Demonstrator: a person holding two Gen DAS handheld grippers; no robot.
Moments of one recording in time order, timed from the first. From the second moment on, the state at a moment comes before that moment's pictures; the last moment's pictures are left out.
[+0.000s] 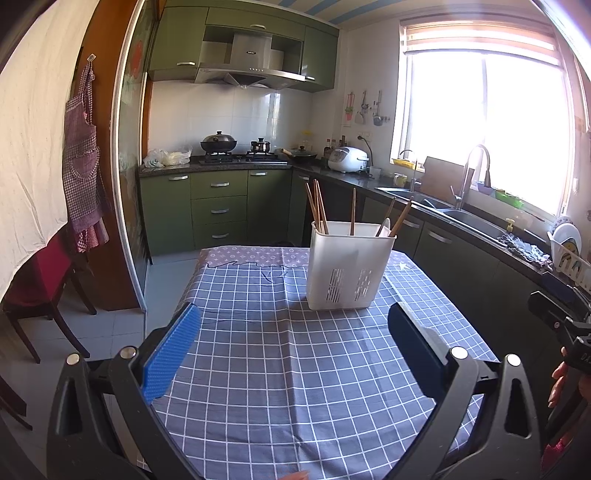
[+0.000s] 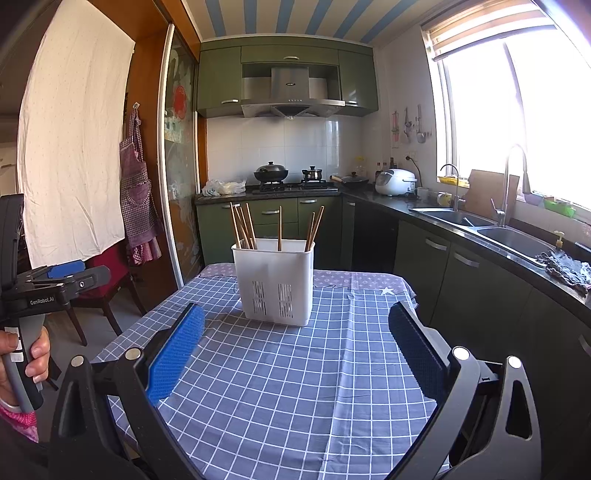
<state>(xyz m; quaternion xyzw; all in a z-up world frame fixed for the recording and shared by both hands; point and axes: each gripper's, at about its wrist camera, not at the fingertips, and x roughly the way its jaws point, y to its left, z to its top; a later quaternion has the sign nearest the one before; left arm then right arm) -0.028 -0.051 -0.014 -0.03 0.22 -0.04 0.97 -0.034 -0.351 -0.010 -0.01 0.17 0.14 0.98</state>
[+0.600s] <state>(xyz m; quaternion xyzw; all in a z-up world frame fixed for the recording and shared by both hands) -0.027 -0.059 -0.015 -0.01 0.22 -0.03 0.97 -0.029 -0.350 -0.016 0.00 0.17 0.15 0.97</state>
